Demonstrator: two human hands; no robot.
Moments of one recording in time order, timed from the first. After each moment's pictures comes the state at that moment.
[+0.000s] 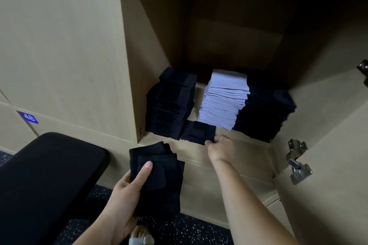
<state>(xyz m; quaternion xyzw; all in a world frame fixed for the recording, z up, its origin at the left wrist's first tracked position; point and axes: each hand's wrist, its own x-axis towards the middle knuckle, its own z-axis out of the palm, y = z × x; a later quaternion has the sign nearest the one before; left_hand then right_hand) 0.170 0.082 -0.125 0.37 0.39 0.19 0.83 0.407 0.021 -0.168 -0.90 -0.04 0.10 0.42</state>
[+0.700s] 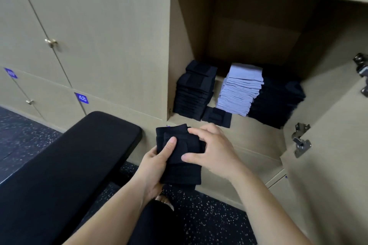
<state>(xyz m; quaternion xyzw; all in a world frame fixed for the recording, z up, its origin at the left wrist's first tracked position) 0.119 0.050 -0.091 0.37 0.38 0.19 0.82 0.258 -0.035 -0.078 -0.81 -0.46 0.19 0.29</state>
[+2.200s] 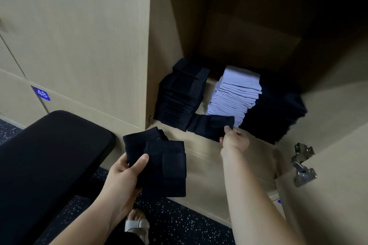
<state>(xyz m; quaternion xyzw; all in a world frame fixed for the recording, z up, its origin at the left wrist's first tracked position) 0.158 0.094 -0.148 0.37 0.38 0.26 0.81 0.409 0.026 -0.145 -0.67 0.16 0.10 0.72</state>
